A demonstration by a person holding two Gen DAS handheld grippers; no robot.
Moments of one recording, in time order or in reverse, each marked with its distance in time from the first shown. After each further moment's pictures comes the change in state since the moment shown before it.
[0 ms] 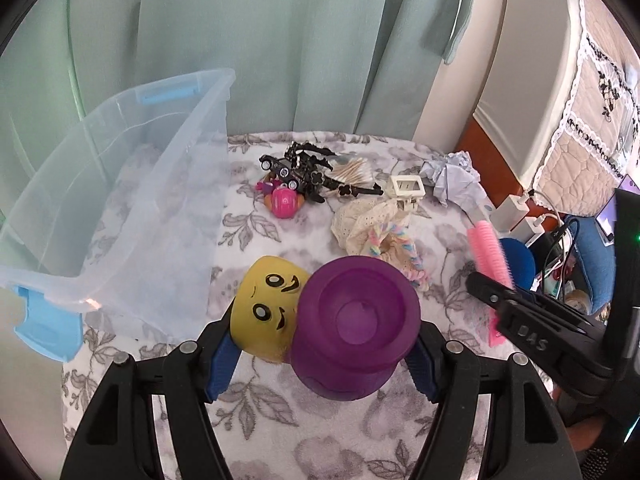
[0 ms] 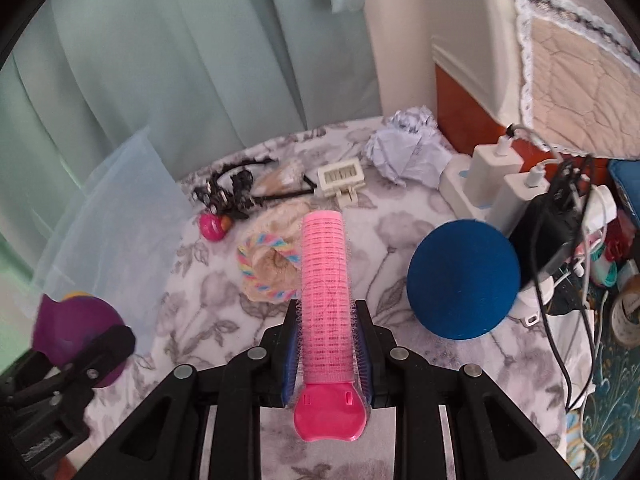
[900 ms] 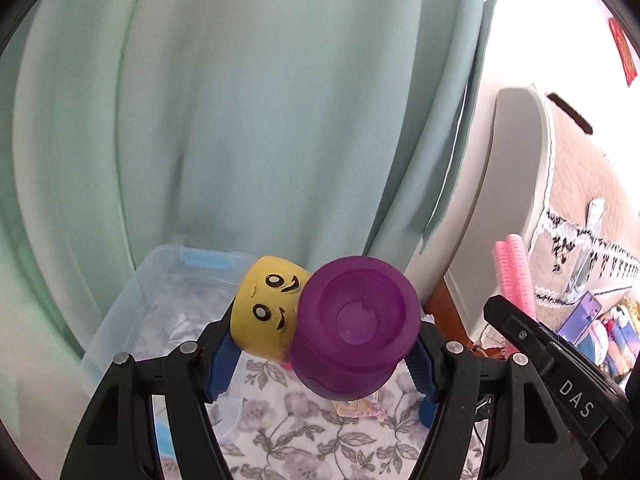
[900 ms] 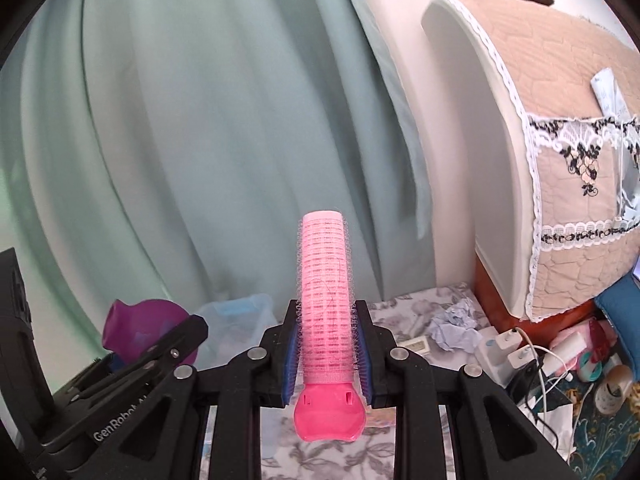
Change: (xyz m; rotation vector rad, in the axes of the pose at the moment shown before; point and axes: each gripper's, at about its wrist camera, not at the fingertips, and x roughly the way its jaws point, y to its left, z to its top) left arm -0.154 0.022 0.090 -0.090 -0.375 -0.025; right arm -0.176 0.105 0.077 -0.019 -0.407 0.138
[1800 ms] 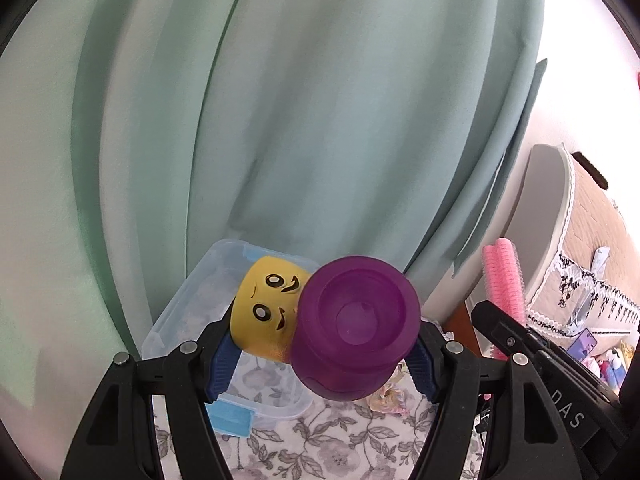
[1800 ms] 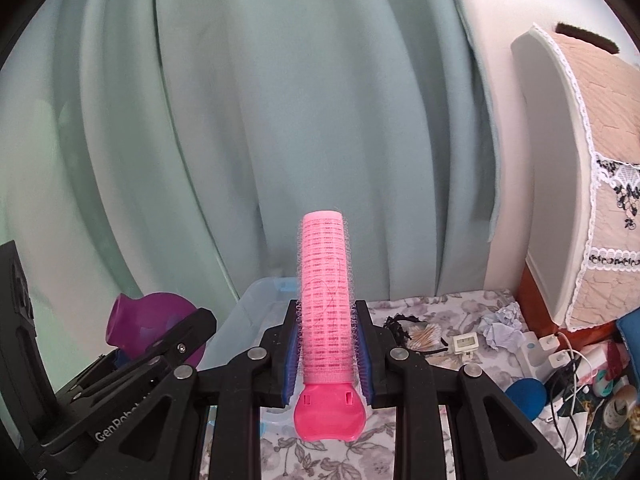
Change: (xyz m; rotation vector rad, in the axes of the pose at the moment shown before) left arm -0.037 0.082 -0.009 -0.145 -0.052 0.058; right arm 0.000 0.094 -0.023 -0.158 0.058 0.074
